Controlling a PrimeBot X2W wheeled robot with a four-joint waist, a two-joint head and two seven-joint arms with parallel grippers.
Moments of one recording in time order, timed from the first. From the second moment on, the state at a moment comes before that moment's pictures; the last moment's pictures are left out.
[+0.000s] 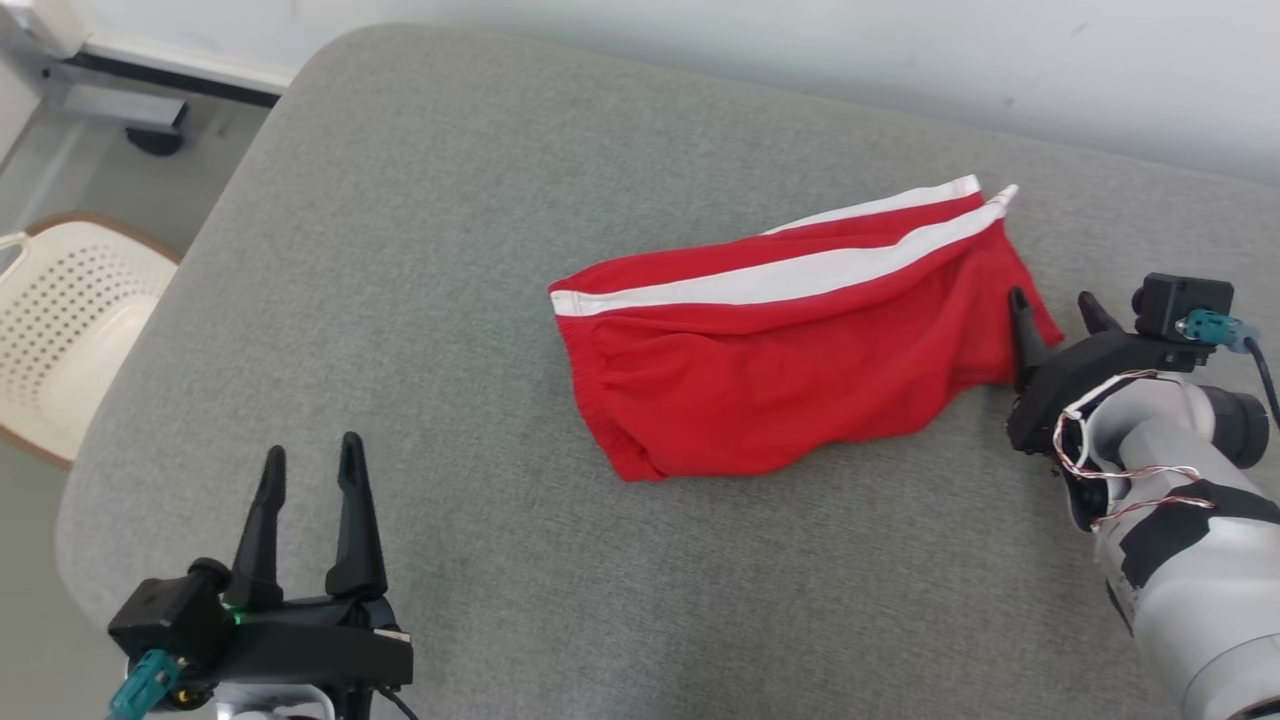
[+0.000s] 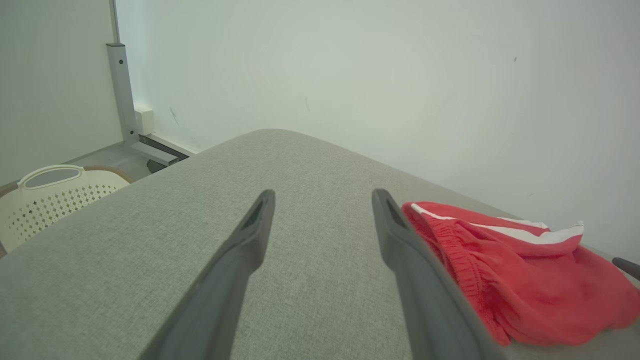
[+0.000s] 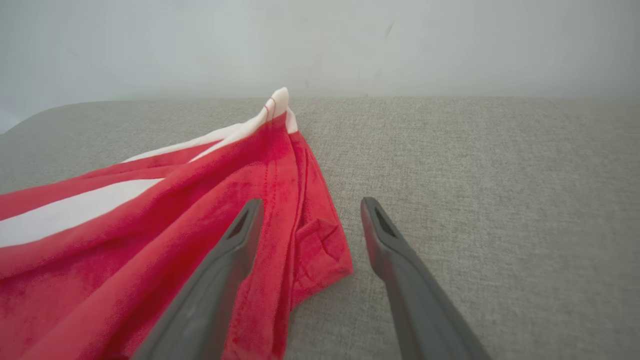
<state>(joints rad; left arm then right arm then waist) -0.18 0.05 0.00 0.19 -0.42 -0.11 -0.26 -0.93 -0.25 0.25 1.28 0.49 0.13 -0.22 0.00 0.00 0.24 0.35</state>
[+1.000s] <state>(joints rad) -0.09 0.05 -0.01 0.28 -0.34 -0.10 -0.26 -0.72 -0.15 0.18 1.21 0.49 0.13 -0.21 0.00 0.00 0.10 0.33</state>
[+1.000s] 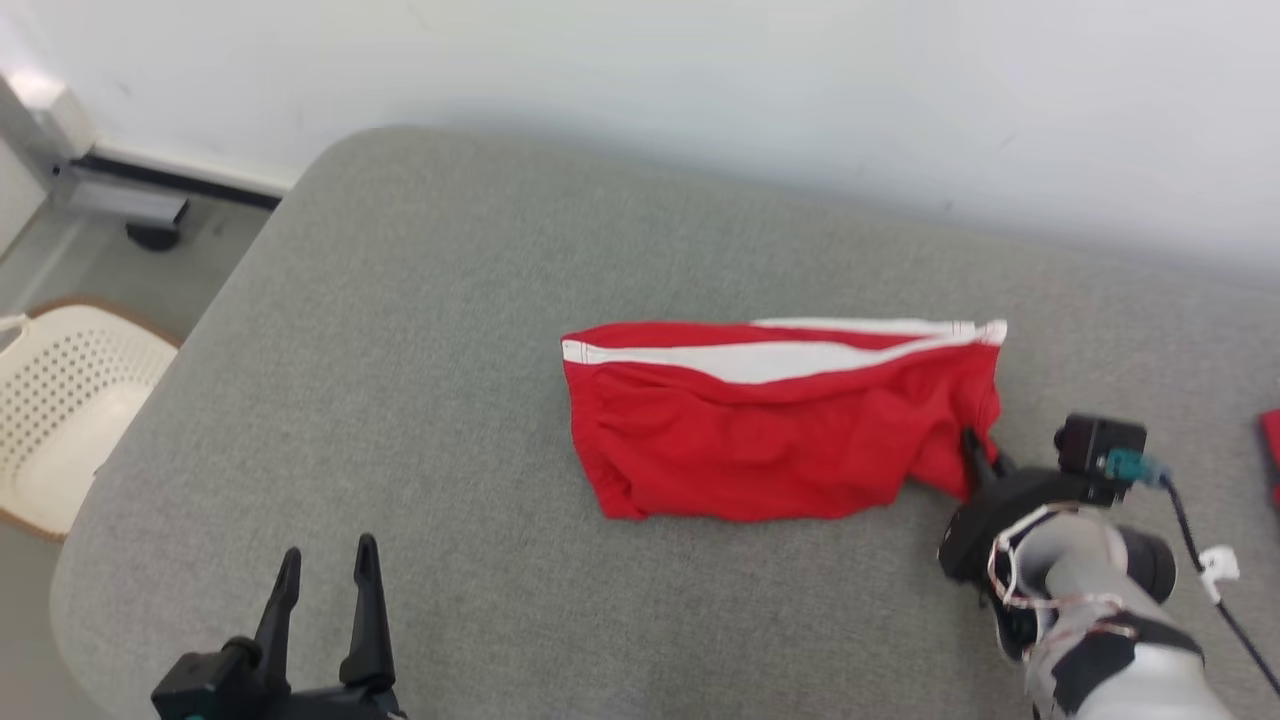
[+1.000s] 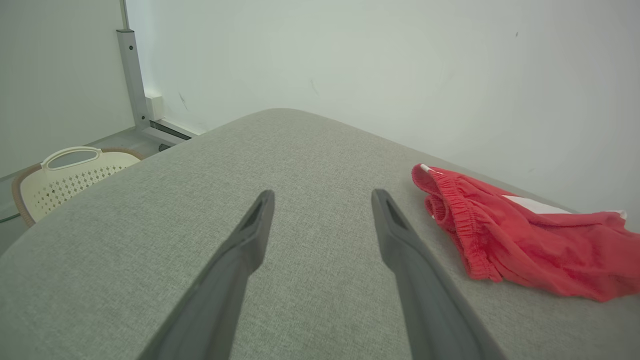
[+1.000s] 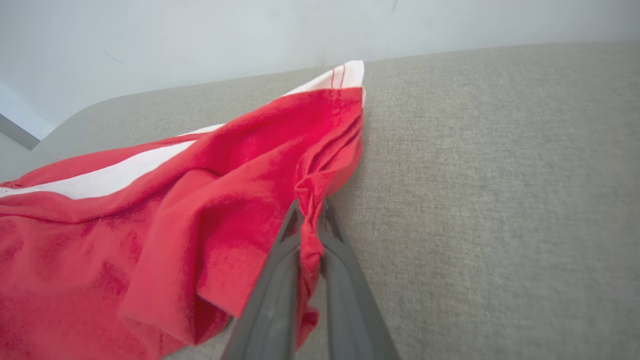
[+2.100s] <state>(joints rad) 0.02 0.07 0.04 0.27 -0.24 -0.11 -0.26 -0.23 -0.19 0.18 0.70 0.57 0.13 -0.25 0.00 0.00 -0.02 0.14</state>
